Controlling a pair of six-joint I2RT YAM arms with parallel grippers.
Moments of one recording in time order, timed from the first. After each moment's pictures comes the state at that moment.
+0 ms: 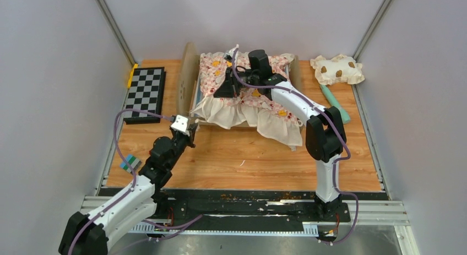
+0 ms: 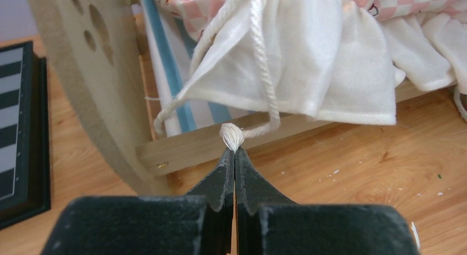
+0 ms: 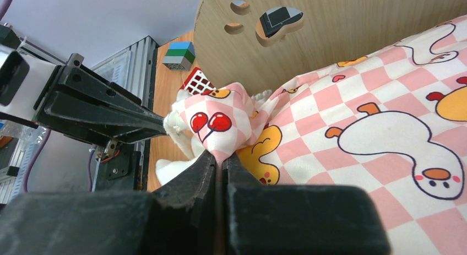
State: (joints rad) left arm -0.51 0.76 0.24 0.48 -0.09 0.03; right arm 0.54 2.03 1.76 -0.10 -0.99 0.14
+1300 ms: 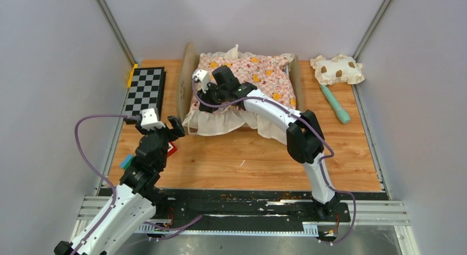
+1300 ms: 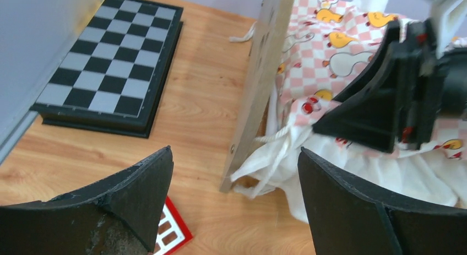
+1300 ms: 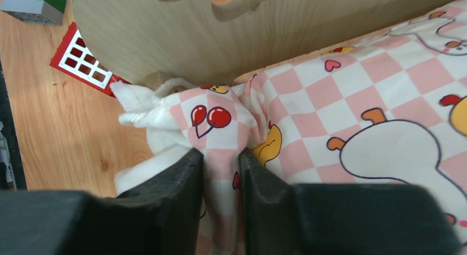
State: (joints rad) left arm -0.51 0.47 0.44 -0.07 -0.60 -0.27; right arm 0.76 2.18 1.96 -0.38 -0.43 -0.15
